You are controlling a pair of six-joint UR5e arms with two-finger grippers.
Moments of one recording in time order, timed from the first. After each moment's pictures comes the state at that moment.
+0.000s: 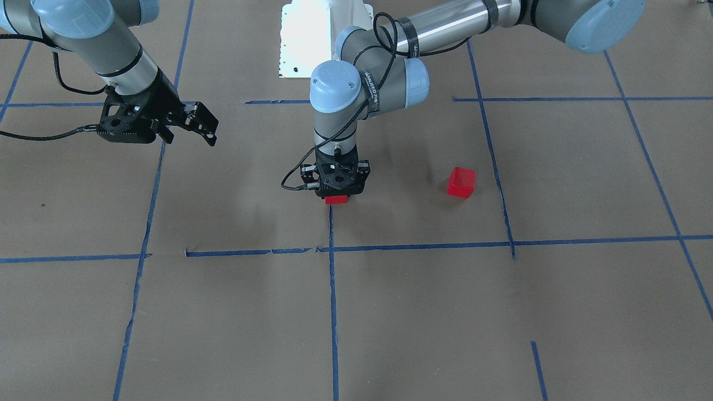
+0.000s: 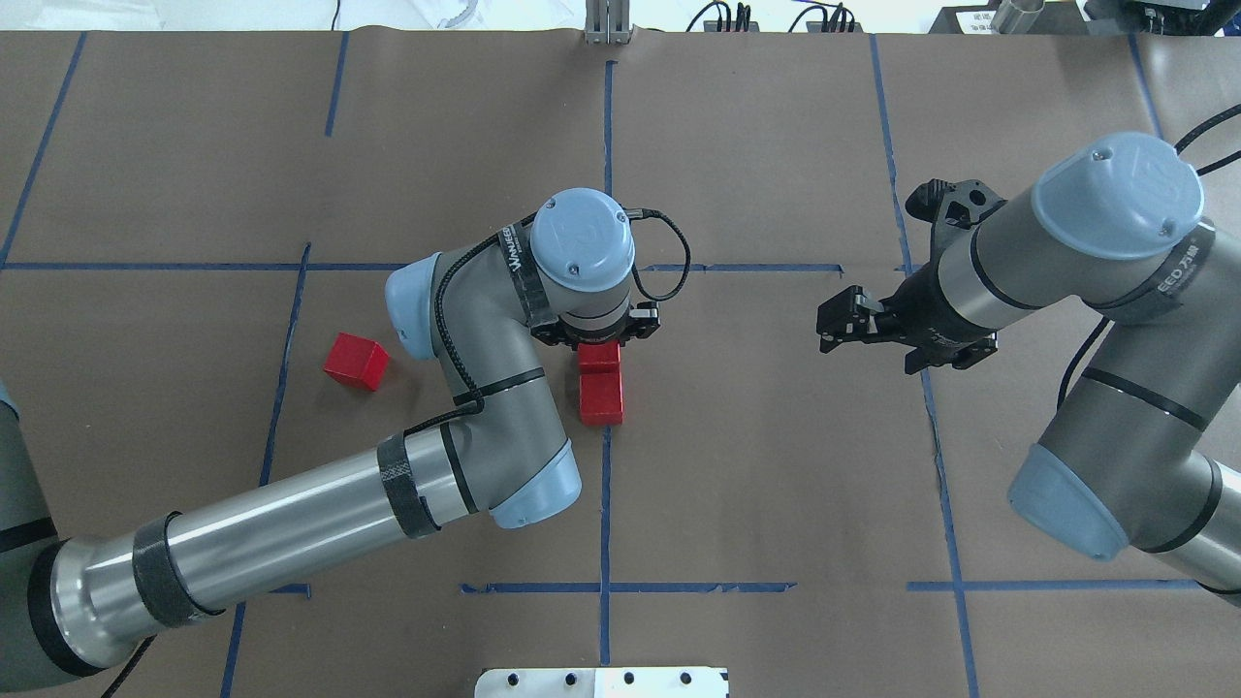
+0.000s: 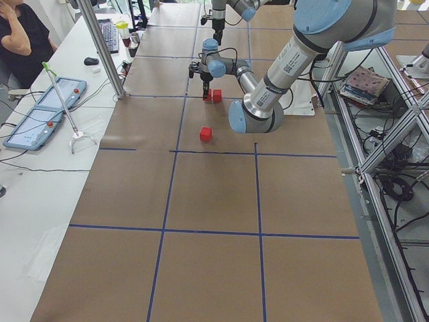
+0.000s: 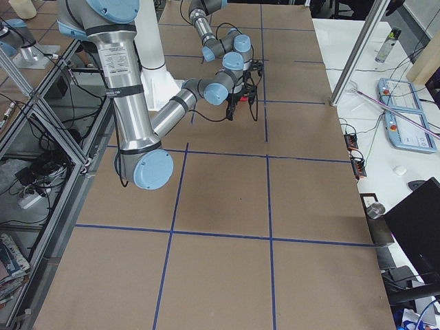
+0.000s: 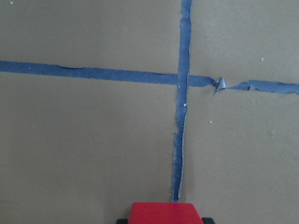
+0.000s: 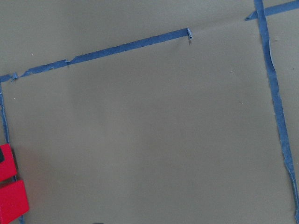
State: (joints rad) left arm -0.50 -2.49 -1.32 -1.70 -1.80 -1.29; right arm 0.73 -1.32 2.02 -1.45 2.10 1.30
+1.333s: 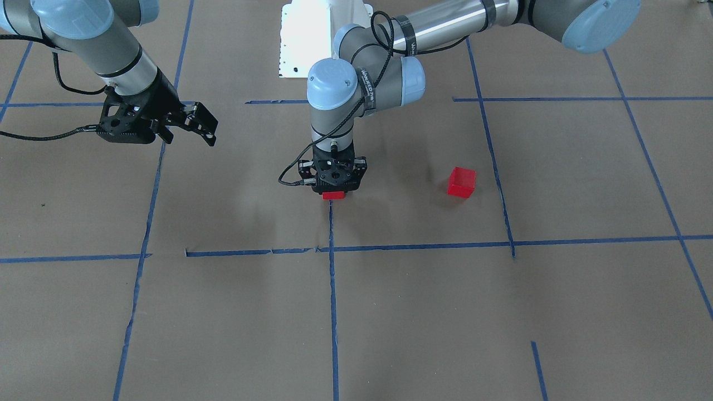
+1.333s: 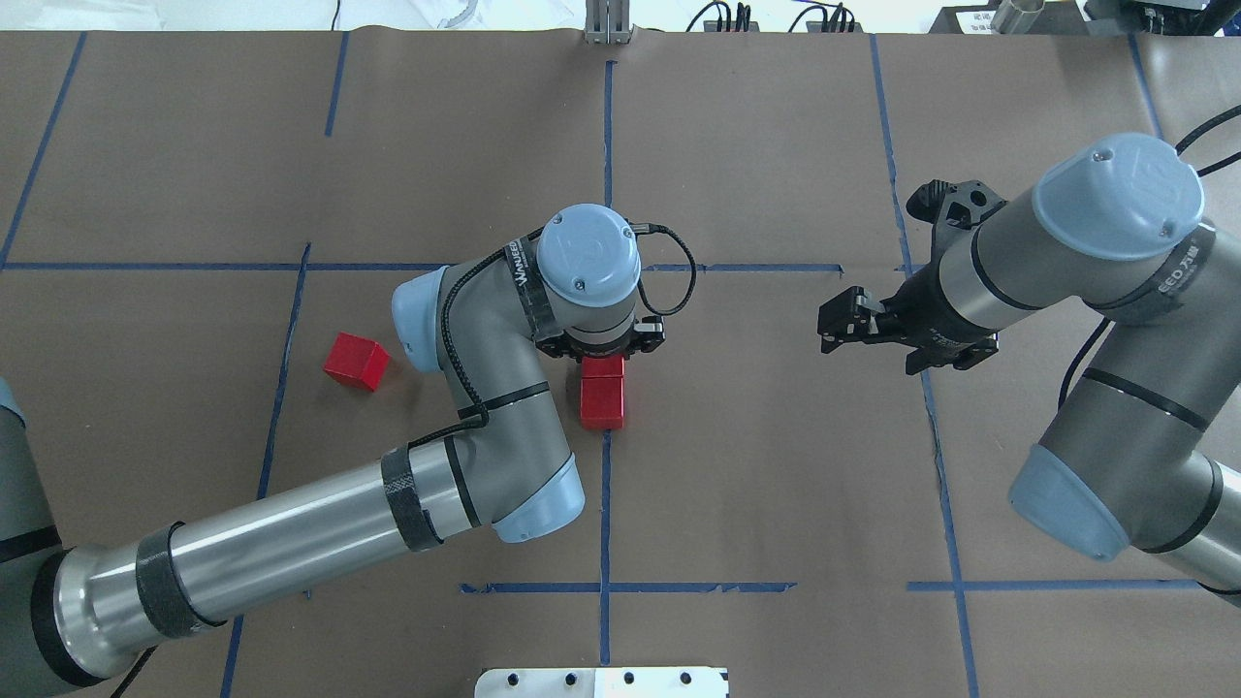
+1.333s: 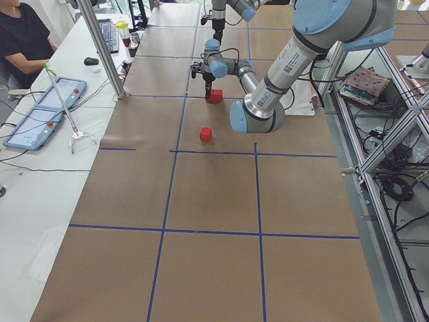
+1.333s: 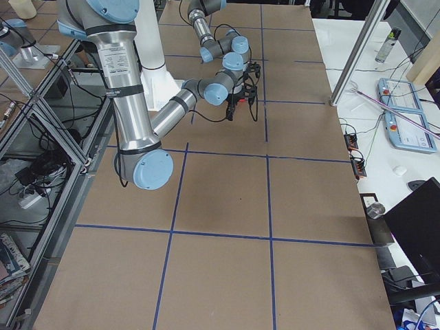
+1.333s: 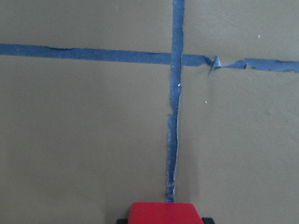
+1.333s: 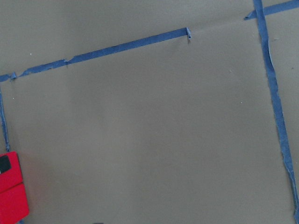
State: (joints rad) left arm -0.49 -2.49 -1.32 -1.70 -1.80 -1.29; right arm 0.73 -1.33 2.02 -1.45 2.10 1.30
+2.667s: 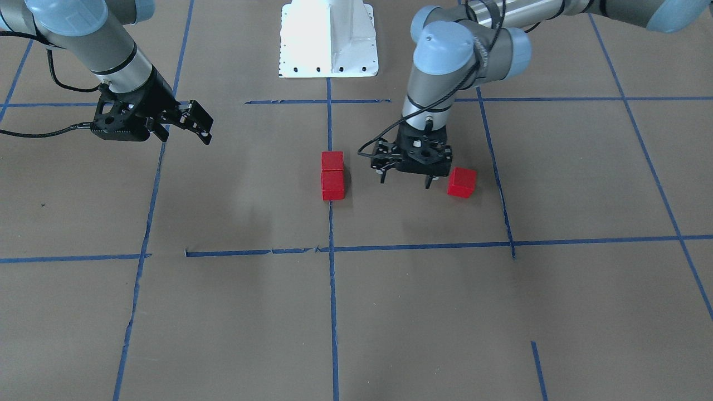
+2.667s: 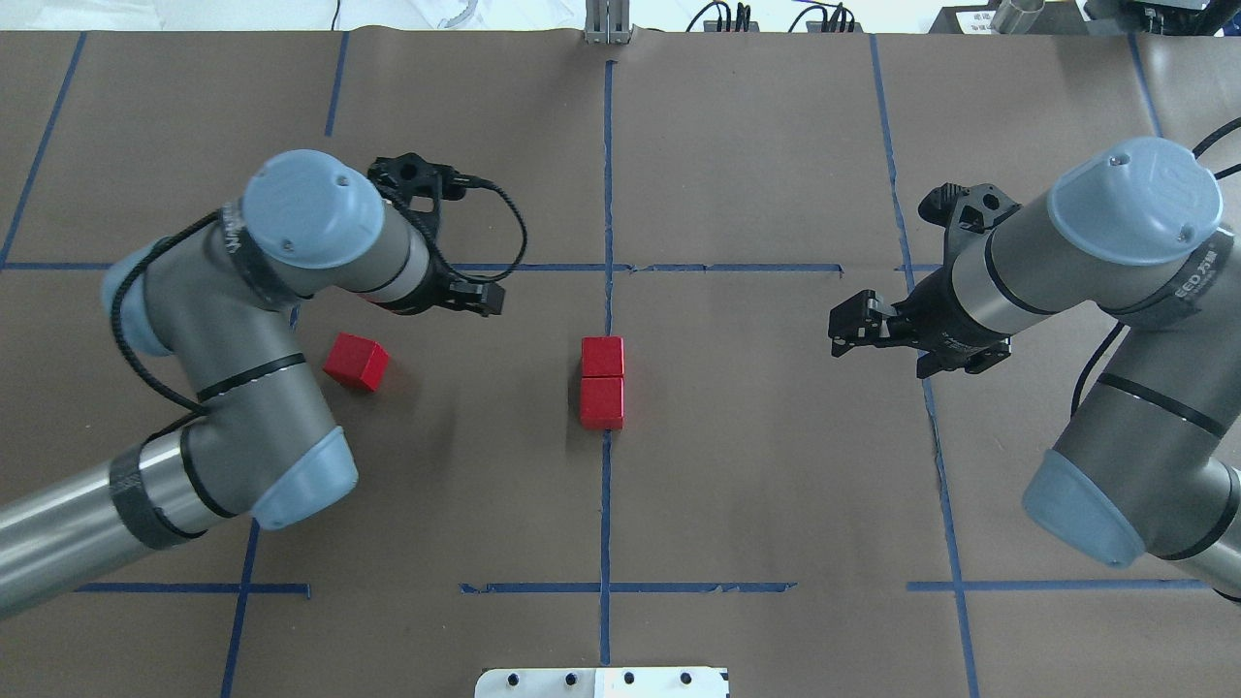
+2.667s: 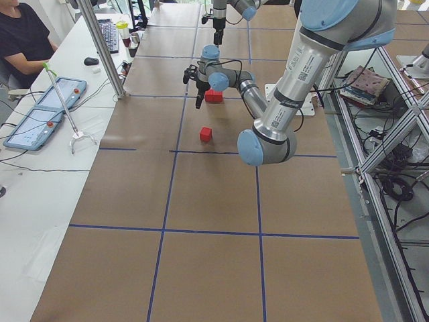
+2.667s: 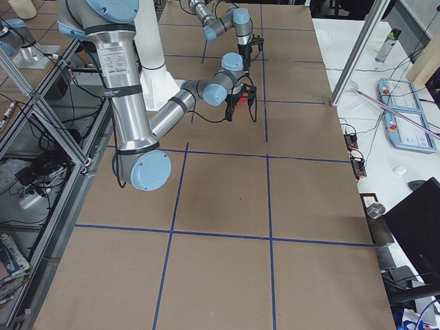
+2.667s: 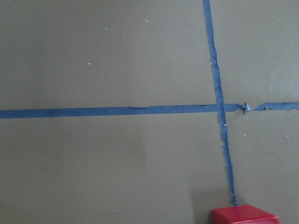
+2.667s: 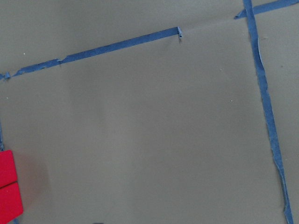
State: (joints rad) left arm -0.65 -2.08 -1.75 -1.72 -1.83 -0.94; right arm 0.73 -1.35 2.03 -1.45 2.10 1.30
